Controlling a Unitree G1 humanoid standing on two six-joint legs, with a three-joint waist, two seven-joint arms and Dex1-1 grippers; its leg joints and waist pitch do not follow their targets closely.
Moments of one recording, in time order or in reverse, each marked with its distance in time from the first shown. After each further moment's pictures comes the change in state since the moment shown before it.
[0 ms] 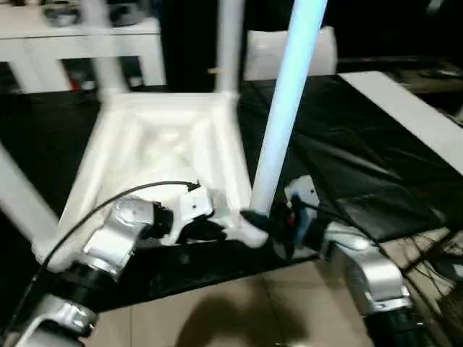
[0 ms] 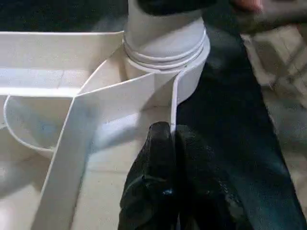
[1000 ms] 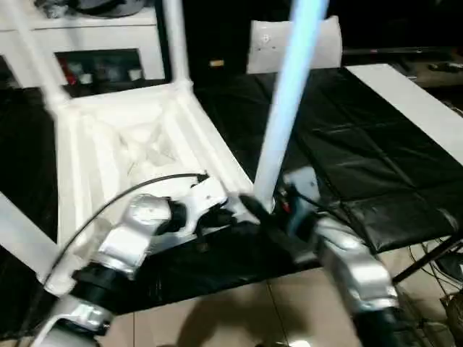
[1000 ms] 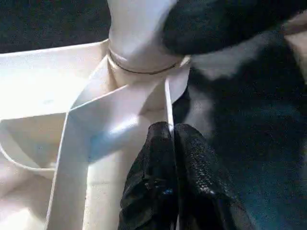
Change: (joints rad) left arm -0.033 0.034 -0.022 0.015 0.013 -0.083 -0.030; right arm 0.025 -0.094 0.016 -0.006 0.003 -0.137 0.089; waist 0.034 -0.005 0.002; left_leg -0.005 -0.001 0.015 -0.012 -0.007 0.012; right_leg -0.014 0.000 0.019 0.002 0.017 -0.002
